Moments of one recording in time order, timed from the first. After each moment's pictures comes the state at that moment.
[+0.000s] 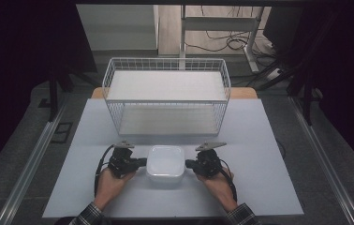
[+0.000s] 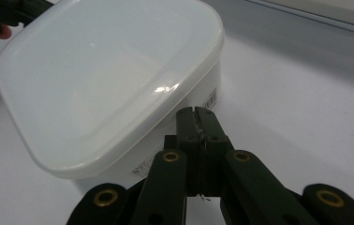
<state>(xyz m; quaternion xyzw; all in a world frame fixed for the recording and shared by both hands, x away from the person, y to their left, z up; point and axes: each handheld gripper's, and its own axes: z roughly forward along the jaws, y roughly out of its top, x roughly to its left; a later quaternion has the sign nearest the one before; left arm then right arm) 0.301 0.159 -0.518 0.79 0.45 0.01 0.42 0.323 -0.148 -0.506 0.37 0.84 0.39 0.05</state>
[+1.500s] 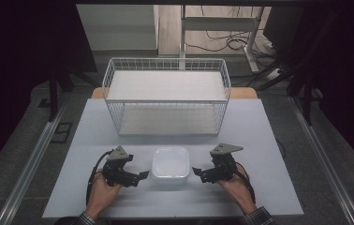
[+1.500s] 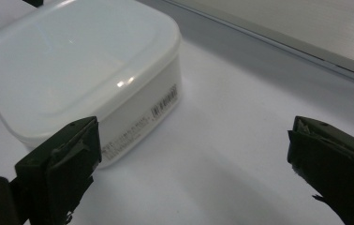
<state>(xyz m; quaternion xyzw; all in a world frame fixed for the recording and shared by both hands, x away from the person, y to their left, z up) 0.278 0.173 -0.520 0.80 0.40 0.08 0.44 0.316 -0.188 -0.500 0.34 0.84 0.41 0.11</state>
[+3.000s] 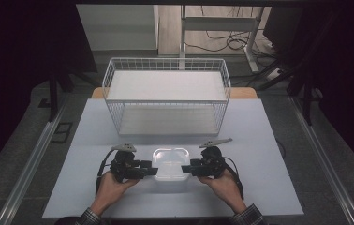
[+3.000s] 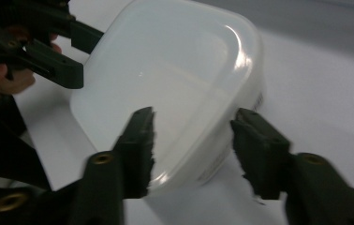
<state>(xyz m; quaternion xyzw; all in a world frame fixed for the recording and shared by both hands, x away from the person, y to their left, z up) 0.289 0.155 -0.505 0.79 0.39 -0.06 0.47 0.317 -0.157 -0.480 0.40 0.83 0.39 -0.04</state>
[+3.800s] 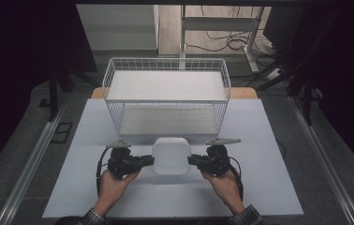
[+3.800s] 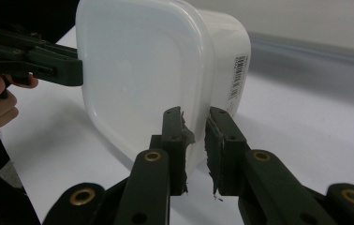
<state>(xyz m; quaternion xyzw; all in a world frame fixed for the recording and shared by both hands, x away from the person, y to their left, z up) 0.286 0.158 -0.487 0.75 0.43 -0.01 0.50 0.310 -0.161 -0.464 0.42 0.80 0.44 0.03</state>
